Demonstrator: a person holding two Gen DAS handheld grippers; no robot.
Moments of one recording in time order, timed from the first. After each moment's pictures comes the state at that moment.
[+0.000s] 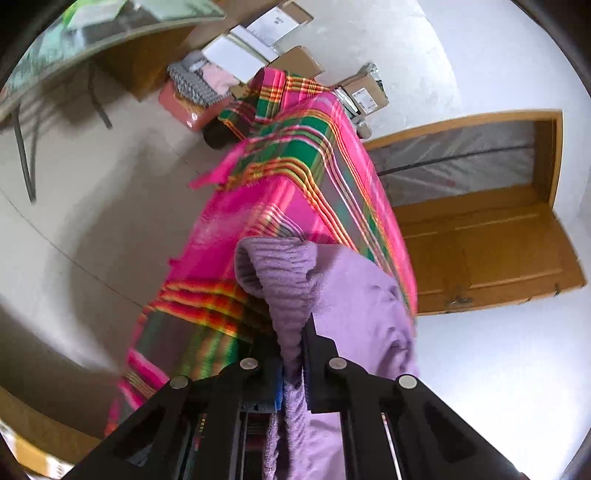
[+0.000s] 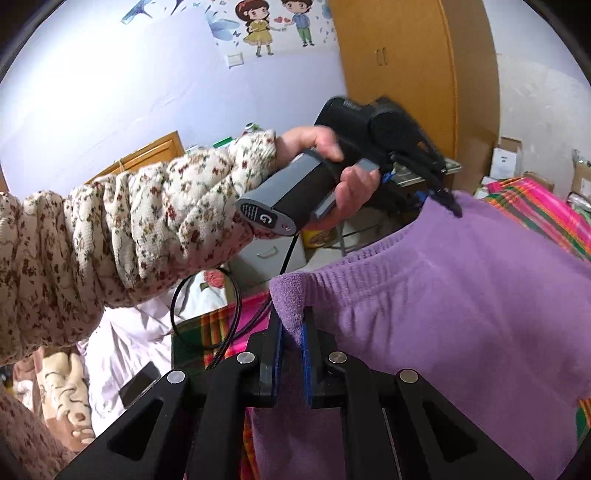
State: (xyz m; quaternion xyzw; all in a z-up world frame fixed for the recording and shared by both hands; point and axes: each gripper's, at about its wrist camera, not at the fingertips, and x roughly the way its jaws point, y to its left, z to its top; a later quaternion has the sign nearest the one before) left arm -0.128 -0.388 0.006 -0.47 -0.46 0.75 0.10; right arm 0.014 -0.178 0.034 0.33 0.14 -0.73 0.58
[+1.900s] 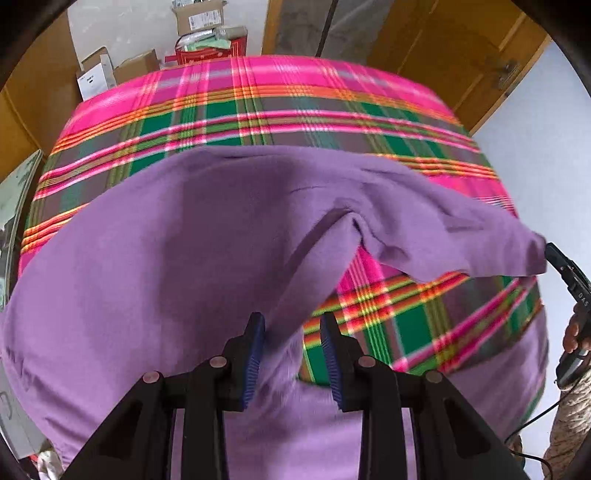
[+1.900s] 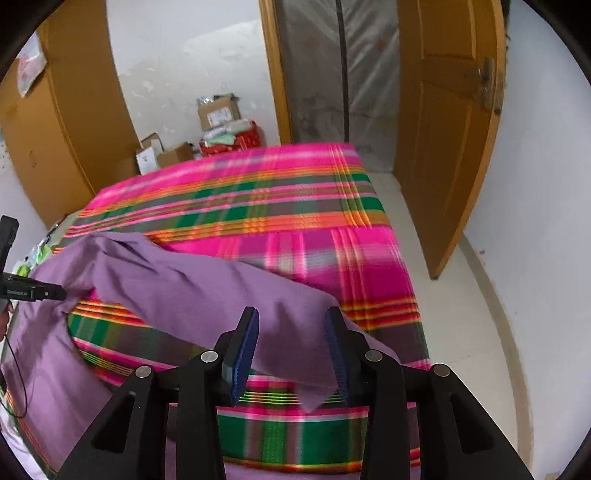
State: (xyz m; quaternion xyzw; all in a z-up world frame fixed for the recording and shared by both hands) left arm -0.183 -0.024 0.042 -0.59 0.00 0.80 0.12; right arm -0.134 0.357 0.052 0.41 -0.04 -0.91 0.04
